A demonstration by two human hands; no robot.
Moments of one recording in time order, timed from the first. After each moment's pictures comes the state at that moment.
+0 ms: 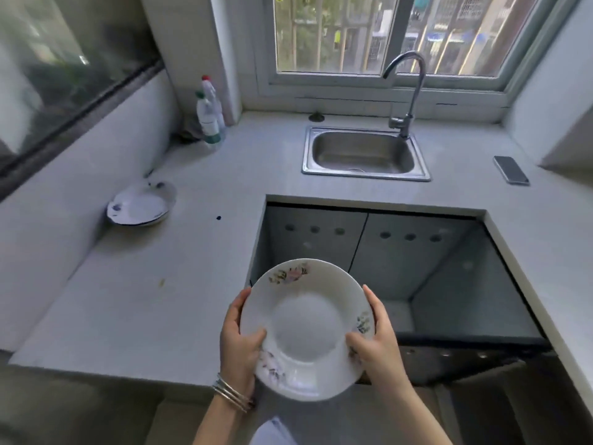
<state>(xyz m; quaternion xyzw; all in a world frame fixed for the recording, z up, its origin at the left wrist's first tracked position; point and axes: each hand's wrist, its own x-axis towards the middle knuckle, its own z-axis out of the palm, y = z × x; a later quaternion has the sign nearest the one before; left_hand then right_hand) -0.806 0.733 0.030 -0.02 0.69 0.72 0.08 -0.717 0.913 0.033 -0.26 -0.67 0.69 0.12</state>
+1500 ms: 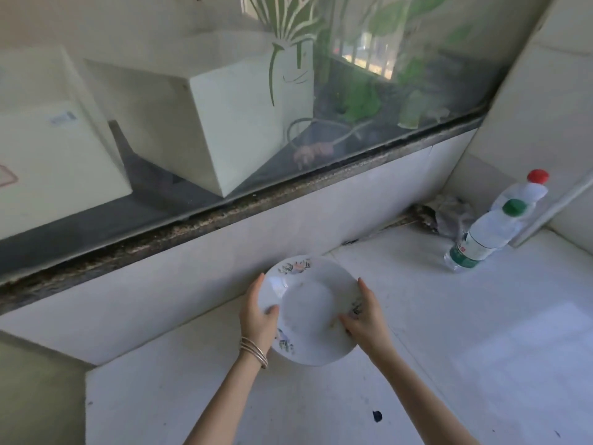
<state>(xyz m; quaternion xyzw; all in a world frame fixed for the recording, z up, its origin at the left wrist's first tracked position) -1.270 0.564 -0.066 -0.35 0.73 0.54 -0.24 -1.361 0.740 -0.056 0.11 -0.86 0.47 -0.17</state>
